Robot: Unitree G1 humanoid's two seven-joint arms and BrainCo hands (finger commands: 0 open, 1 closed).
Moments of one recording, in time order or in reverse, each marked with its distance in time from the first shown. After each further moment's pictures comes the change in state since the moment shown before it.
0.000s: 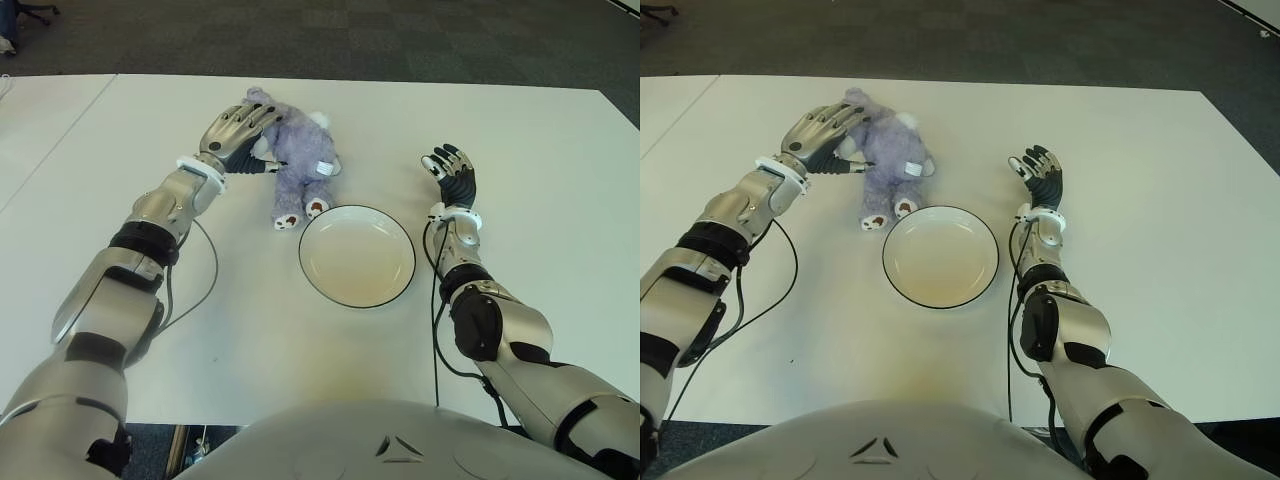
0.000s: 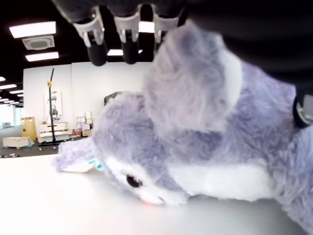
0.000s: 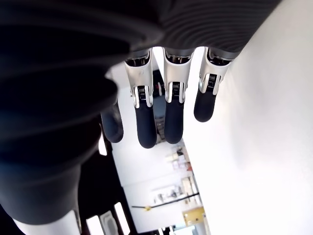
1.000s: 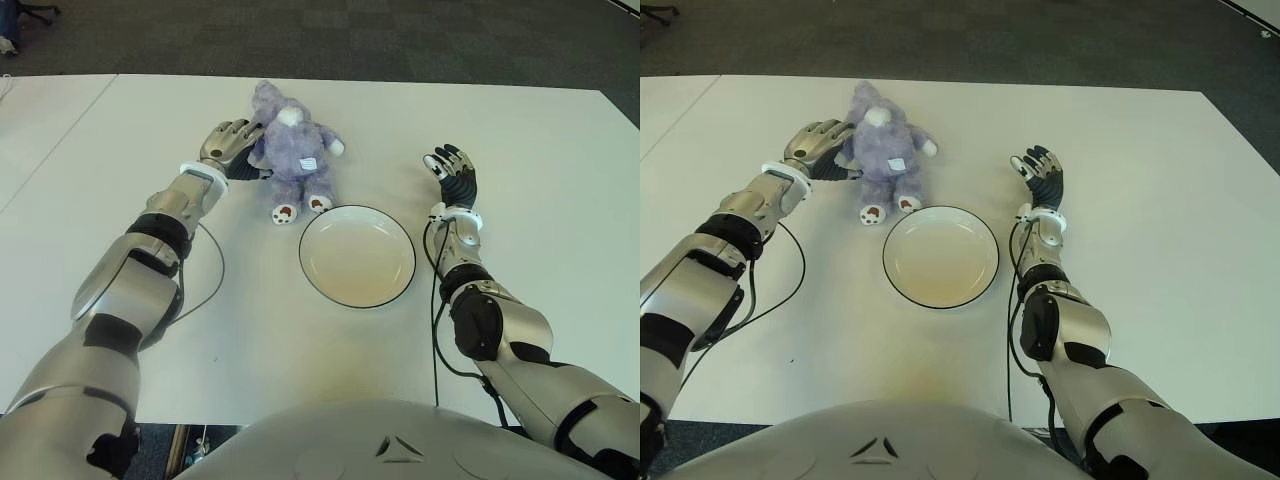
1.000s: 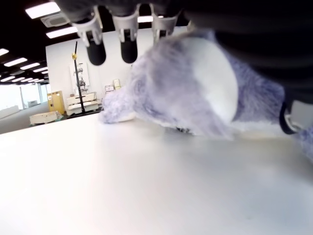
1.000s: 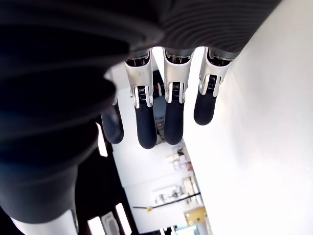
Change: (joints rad) left arm -0.119 -0.086 -0.113 0.287 0.018 0.078 0.001; right arm -0.001 0.000 -0.011 0.000 0.001 0.000 0.006
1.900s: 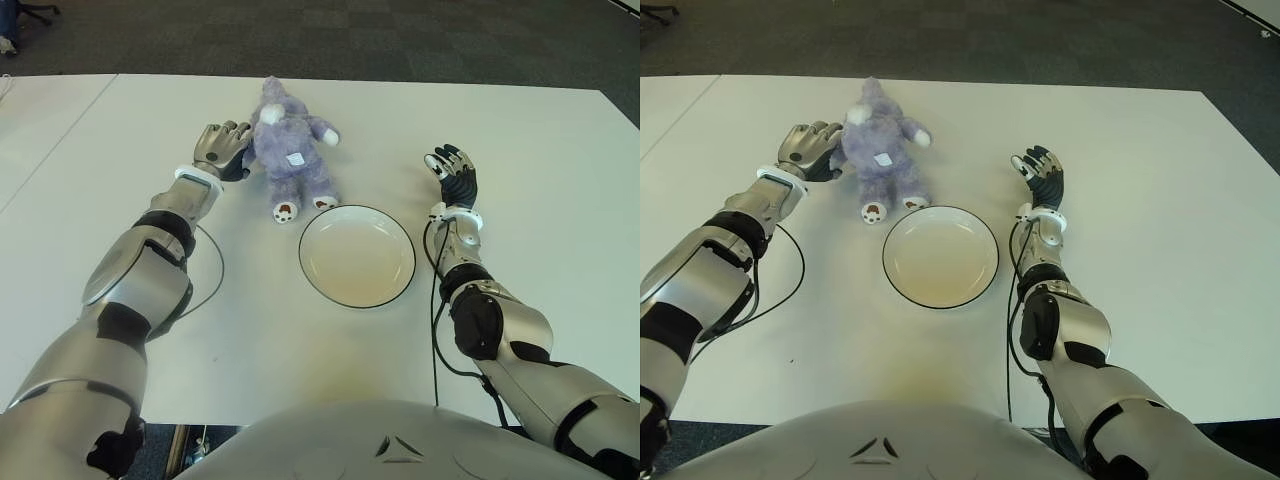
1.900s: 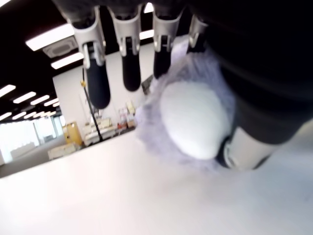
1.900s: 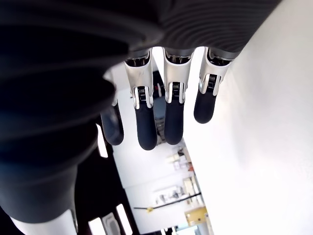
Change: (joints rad) left arm -0.054 -0.025 -0.117 0.180 0.068 0.080 0.301; right arm -0.003 0.000 -0.008 0.003 -0.003 0.000 0.003
